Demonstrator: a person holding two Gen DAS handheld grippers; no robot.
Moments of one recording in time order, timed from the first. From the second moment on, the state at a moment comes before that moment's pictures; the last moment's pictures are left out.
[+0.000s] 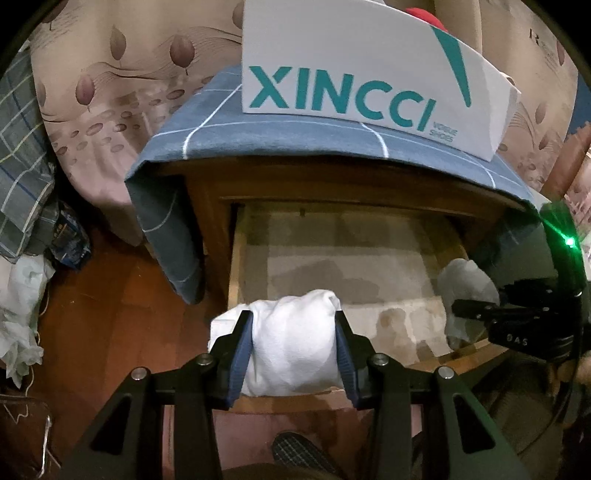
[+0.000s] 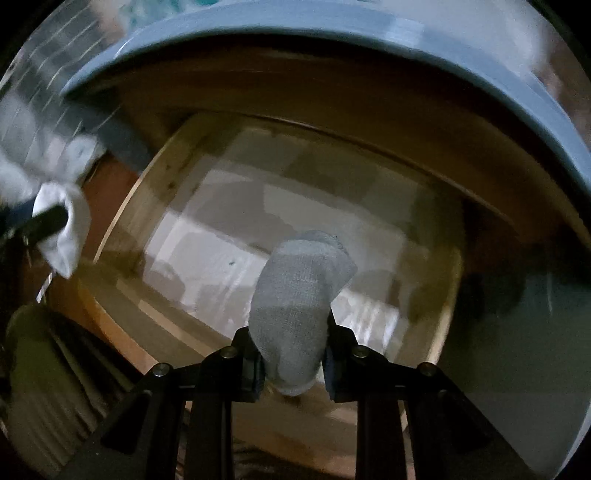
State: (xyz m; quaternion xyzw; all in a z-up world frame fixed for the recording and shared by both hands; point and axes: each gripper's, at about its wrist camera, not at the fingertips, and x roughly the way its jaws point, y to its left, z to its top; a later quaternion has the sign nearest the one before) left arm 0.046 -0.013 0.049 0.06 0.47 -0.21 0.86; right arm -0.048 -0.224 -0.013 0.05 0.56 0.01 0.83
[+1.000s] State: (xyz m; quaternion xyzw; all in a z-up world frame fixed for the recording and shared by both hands) left arm 0.105 -0.046 0.313 0.06 0.28 -0.25 0.92; right arm -0.073 -0.255 -0.017 0.14 0.50 -0.05 0.85
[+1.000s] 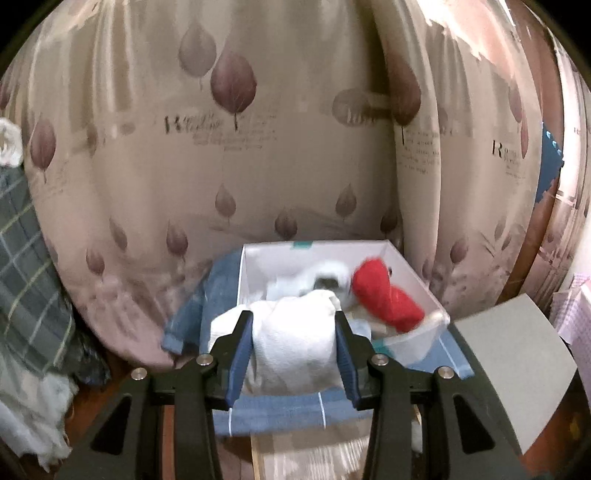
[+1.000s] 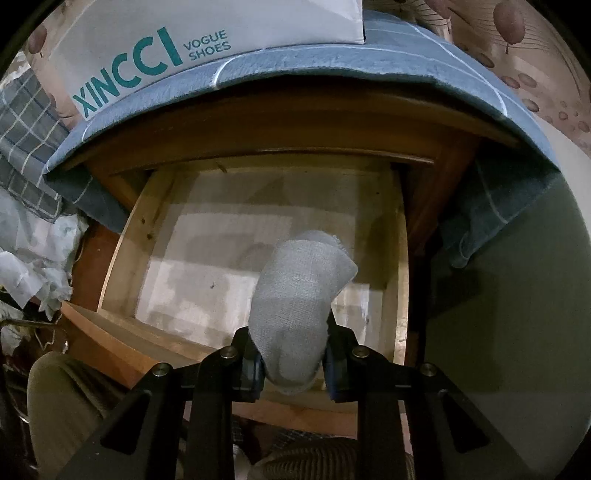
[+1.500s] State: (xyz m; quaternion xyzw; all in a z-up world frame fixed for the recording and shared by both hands) left arm 0.208 -0.096 0.265 0.07 0.38 -0.22 0.89; right arm -0.078 -0.272 -0.019 0.19 0.50 -0.05 0.84
